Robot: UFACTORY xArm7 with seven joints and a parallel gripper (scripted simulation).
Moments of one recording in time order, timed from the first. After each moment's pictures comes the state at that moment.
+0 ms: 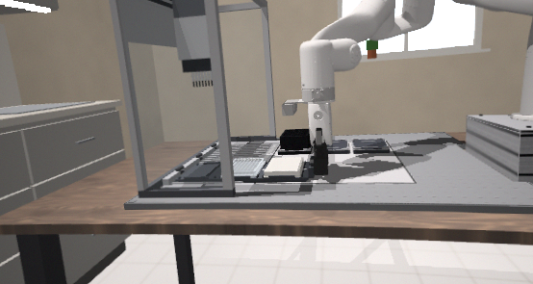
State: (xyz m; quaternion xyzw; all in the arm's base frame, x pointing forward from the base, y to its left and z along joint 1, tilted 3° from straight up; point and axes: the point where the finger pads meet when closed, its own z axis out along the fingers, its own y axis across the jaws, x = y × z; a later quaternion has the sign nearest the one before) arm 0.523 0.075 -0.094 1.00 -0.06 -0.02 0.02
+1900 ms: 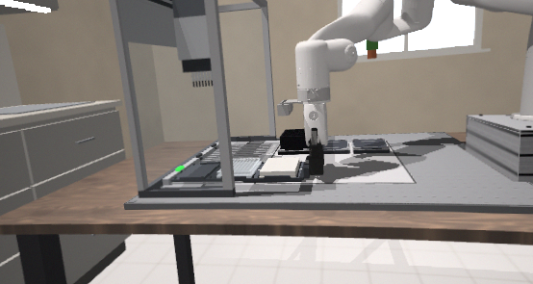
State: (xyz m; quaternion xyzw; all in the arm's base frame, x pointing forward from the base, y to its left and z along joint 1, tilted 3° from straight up) arm 0.534 0.073 -0.094 1.00 -0.06 -0.02 0.02
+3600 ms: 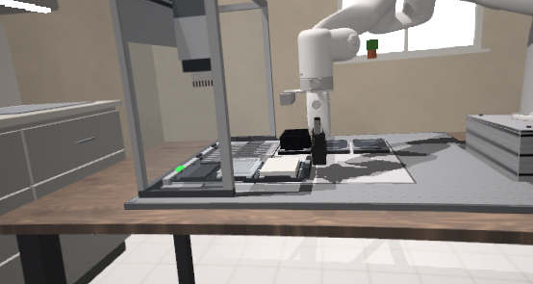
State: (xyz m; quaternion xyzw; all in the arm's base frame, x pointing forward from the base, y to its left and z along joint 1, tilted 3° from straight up) arm 0.528 0.075 -0.070 1.00 -0.06 -0.02 0.02
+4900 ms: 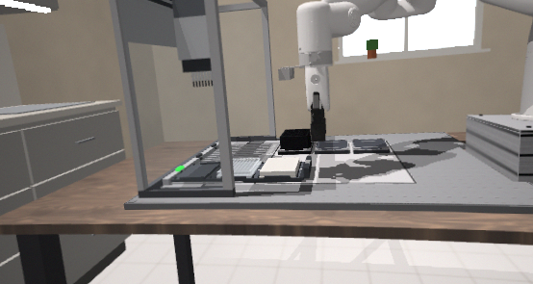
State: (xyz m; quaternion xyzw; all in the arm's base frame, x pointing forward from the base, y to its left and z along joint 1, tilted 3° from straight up) arm 0.530 0.077 -0.015 1.00 -0.06 -0.02 0.02
